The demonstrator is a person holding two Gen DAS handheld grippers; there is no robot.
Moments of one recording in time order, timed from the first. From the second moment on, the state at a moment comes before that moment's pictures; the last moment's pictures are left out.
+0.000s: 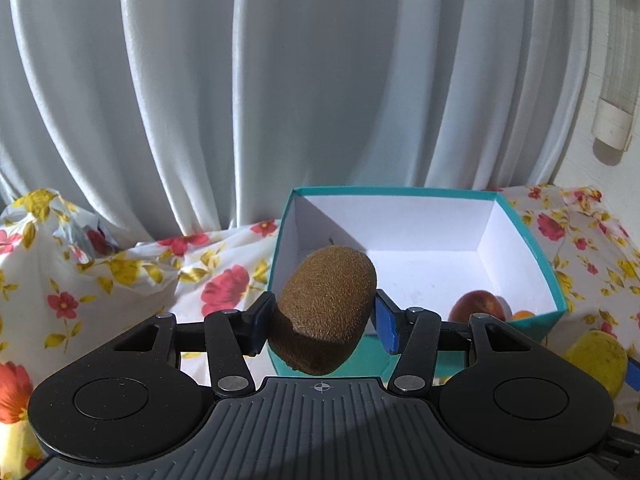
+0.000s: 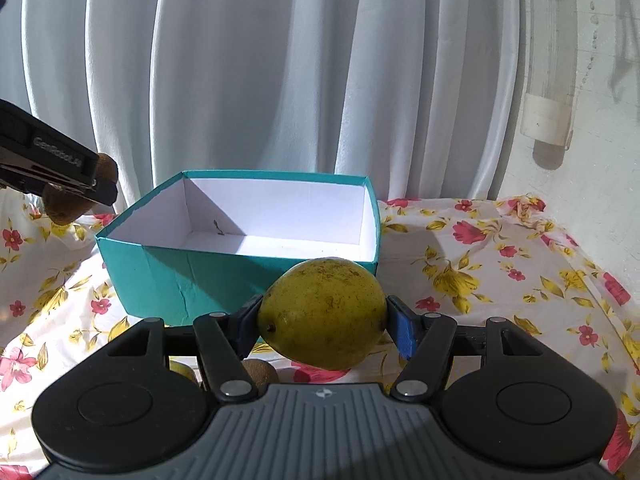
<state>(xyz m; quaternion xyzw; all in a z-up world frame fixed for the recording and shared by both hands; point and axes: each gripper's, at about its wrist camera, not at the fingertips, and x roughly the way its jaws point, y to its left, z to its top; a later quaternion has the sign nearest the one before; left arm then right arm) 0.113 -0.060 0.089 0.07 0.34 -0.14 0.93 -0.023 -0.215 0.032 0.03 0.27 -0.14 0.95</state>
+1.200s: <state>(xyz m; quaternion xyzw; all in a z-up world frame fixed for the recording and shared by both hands) 0.191 -0.113 0.010 0.10 0.39 -0.12 0.91 -0.025 -0.238 0.039 0.04 0.26 -0.18 0.95</state>
